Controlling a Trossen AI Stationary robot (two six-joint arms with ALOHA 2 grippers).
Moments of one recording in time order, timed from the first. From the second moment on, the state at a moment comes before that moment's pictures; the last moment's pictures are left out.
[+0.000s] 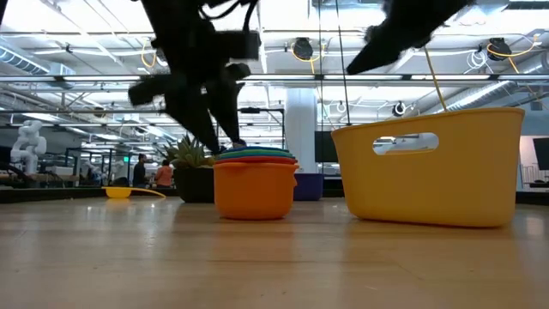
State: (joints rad) left arm -0.18 1.75 1.23 -0.69 -0.34 0.32; right arm 0.18 1.22 0.83 -0.29 0.19 0.06
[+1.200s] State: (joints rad) left arm -0.03 1.65 1.07 -0.52 -0.11 -0.28; right arm -0.07 1.62 0.94 -0.15 -0.29 -0.51
